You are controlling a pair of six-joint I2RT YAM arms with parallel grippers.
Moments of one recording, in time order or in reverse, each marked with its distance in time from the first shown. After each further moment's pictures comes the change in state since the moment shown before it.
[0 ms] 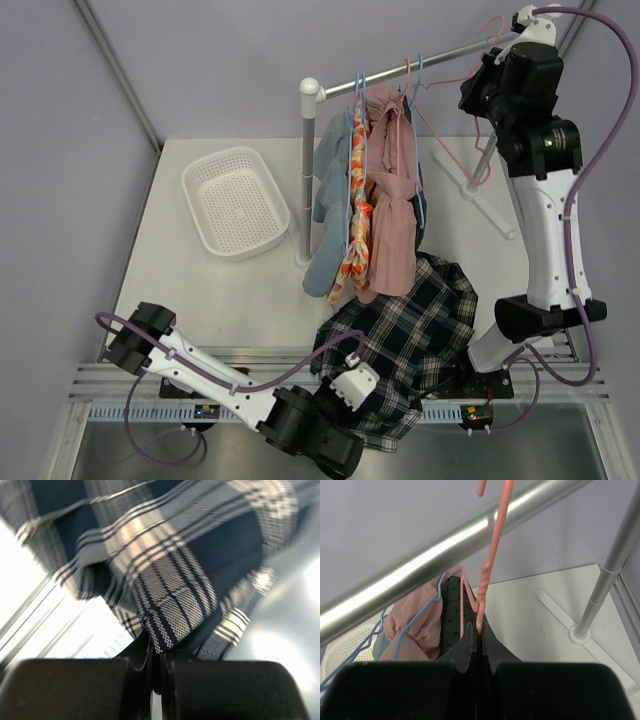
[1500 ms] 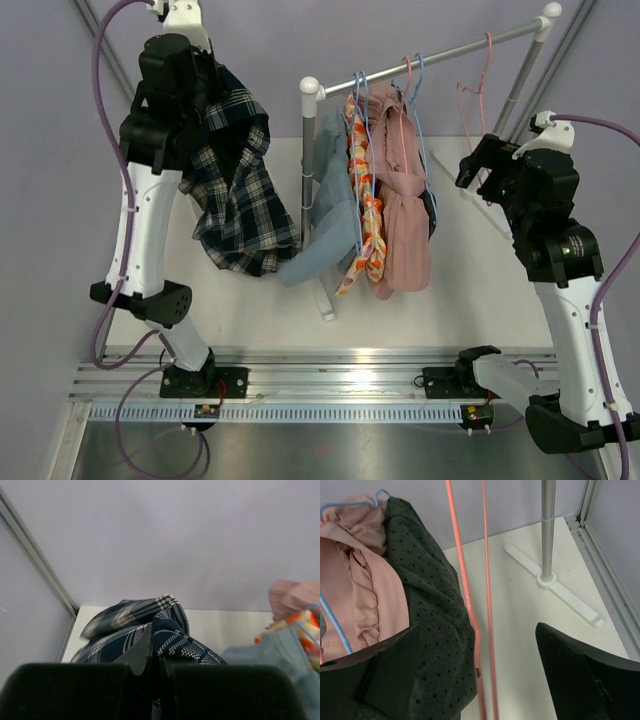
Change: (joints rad) left arm 1.653 0.148 1.257 0.055 0.253 1.068; right arm 0.000 -0.560 -0.728 0.121 0.071 0.005
